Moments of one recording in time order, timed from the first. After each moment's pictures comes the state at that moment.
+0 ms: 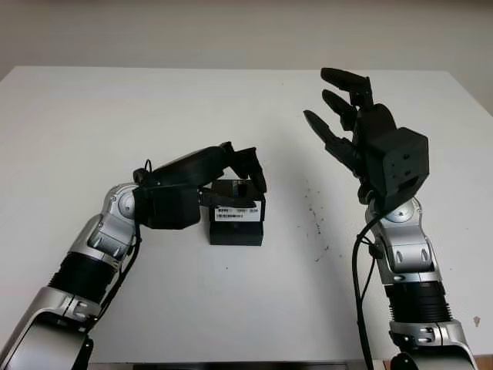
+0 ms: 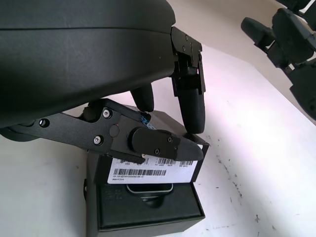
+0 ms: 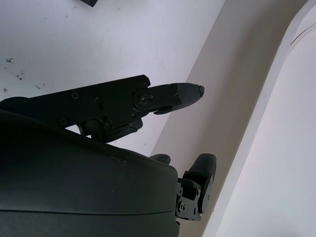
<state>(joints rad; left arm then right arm) -0.60 0.45 -0.25 0.35 0.26 -0.32 -0.51 -0.48 -0.21 -0.06 0.09 -0.11 0.10 -0.01</state>
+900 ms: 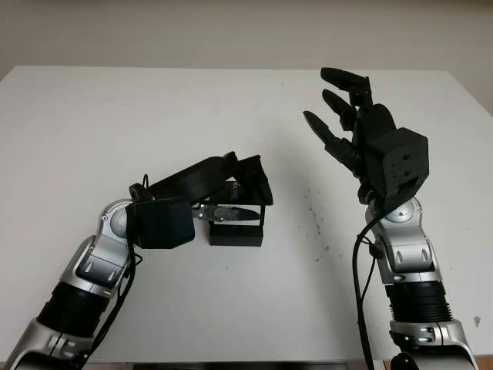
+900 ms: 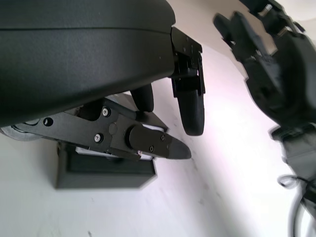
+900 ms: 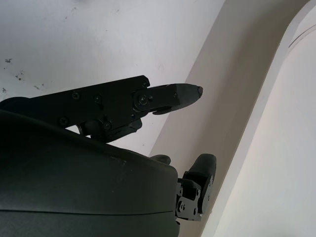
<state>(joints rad) -0.37 0.47 -0.20 -0.17 0.13 0.01 -0.62 -0.48 -0.21 -0.06 0.09 -0.11 0.09 0.00</state>
